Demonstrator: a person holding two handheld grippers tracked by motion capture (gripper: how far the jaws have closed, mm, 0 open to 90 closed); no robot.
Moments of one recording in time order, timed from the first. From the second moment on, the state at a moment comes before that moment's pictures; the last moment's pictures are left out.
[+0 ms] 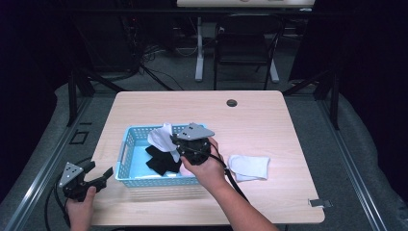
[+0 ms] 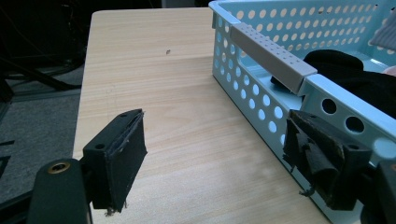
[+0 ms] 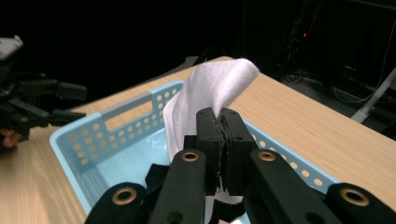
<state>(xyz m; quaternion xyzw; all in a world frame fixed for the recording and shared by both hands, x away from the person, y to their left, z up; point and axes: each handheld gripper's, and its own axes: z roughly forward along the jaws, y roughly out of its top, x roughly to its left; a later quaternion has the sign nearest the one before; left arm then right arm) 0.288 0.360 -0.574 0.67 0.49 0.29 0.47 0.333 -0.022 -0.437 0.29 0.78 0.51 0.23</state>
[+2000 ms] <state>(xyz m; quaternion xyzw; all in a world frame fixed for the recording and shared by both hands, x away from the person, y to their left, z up) 0.288 0.359 -0.574 0.67 0.49 0.29 0.47 0.273 -0.170 -0.413 0.37 0.69 0.54 0.31</state>
